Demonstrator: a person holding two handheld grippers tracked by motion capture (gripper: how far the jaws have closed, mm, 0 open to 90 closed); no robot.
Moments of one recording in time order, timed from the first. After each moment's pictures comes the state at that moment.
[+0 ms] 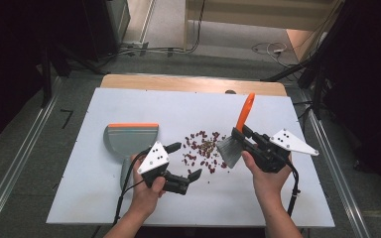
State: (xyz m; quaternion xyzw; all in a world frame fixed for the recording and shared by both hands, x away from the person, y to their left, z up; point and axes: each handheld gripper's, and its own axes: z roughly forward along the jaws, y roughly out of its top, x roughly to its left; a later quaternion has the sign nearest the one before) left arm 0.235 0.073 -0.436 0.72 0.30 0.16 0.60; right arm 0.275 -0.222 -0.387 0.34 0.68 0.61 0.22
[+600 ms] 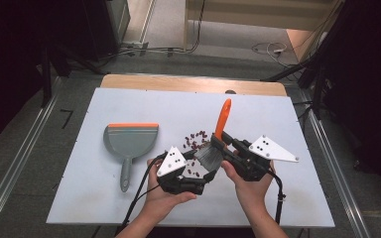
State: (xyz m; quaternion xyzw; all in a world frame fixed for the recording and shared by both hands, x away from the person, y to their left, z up) left arm 0.229 0.035 -0.441 0.73 0.33 0.14 0.58; right arm 0.252 -0.178 -0.384 0.30 0.70 0.62 0.19
